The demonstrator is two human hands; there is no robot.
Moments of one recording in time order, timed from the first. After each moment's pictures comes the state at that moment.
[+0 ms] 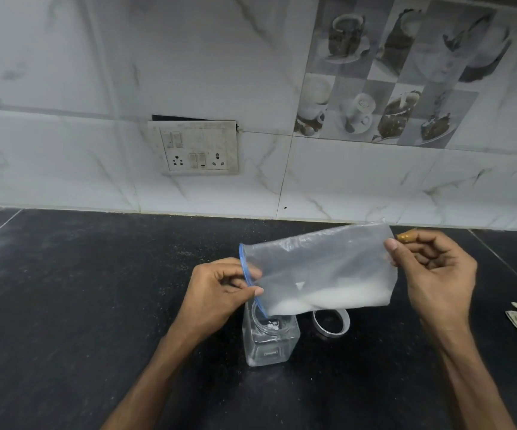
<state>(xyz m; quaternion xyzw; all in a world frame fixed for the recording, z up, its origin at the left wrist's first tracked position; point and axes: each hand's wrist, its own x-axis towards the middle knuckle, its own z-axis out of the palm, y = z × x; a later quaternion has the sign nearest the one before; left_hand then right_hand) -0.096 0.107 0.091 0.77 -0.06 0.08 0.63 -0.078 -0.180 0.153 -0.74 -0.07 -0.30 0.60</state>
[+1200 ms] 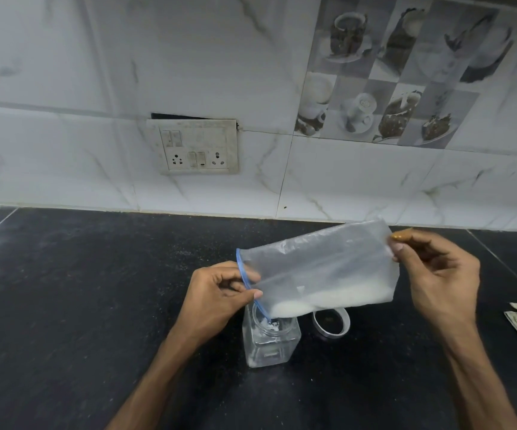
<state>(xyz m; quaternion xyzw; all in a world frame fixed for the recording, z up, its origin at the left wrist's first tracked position) -0.098 0.108 0.086 0.77 -0.05 0.08 0.63 -0.078 -0.178 0.155 -0.77 -0.11 -0.30 0.55</state>
